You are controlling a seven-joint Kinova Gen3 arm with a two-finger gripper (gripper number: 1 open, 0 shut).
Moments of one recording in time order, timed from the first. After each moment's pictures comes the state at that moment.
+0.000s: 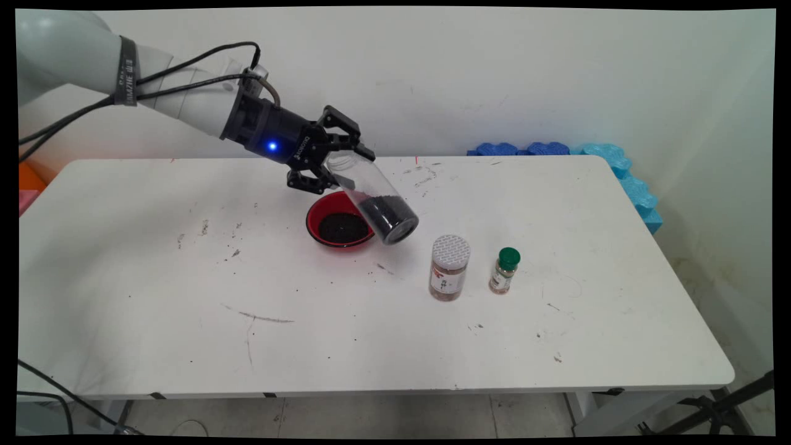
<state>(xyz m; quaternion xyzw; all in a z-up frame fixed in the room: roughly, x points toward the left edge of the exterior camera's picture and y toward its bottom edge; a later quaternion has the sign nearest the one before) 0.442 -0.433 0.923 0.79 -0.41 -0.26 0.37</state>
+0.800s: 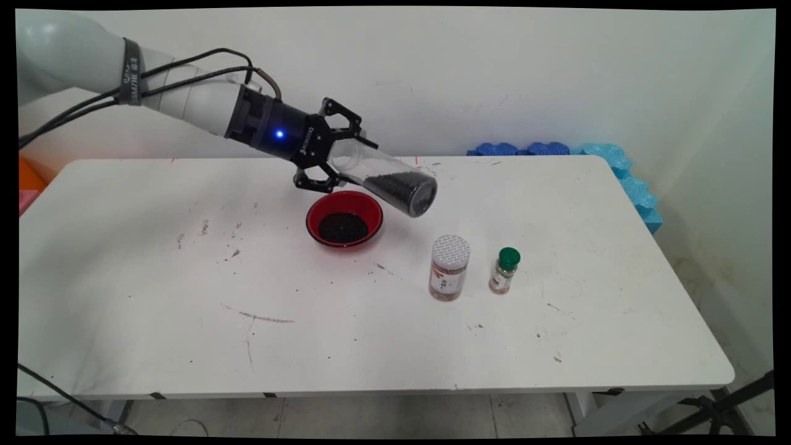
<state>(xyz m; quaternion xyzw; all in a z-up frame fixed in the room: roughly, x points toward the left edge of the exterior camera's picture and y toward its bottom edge) 0.442 -0.436 0.920 0.84 -0.26 -0.33 0.34</state>
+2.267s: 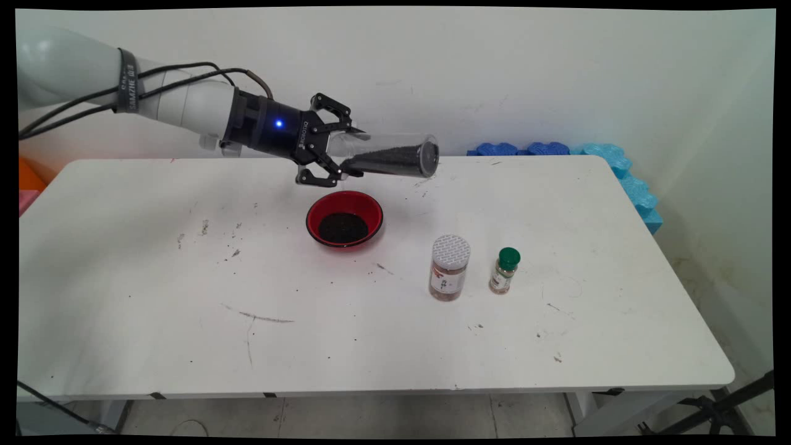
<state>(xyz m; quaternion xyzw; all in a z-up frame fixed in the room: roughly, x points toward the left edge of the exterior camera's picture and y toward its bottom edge) 0.454 -0.433 0.909 0.86 -0.09 -0.39 0.31</state>
